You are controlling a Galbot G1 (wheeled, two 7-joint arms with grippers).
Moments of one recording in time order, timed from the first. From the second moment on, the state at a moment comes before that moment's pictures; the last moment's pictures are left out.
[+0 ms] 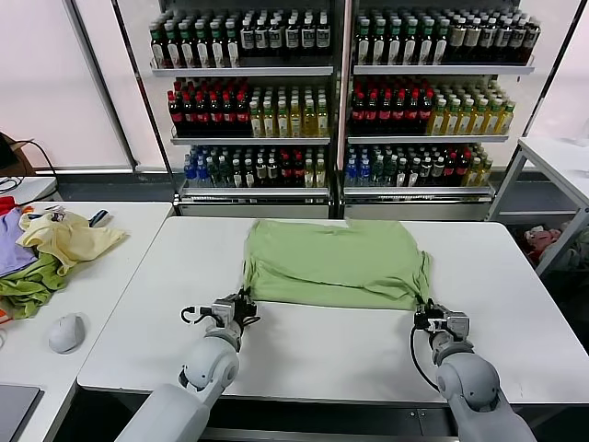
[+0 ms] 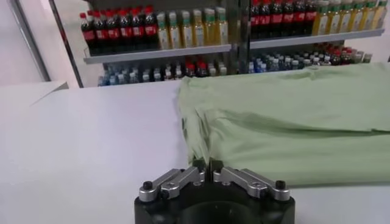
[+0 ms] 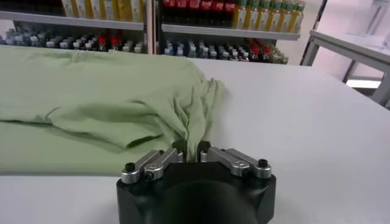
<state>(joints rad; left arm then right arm) 0.93 -1.19 -0.06 -1.64 -0.49 0.46 -0.38 -1.17 1.15 0.47 1.76 0.41 -0.51 0.19</state>
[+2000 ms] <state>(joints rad) 1.03 -1.11 -0.20 -1.81 -0.53 0.49 -0.36 -0.84 1.12 0.26 1.68 0.52 -0.53 0.23</state>
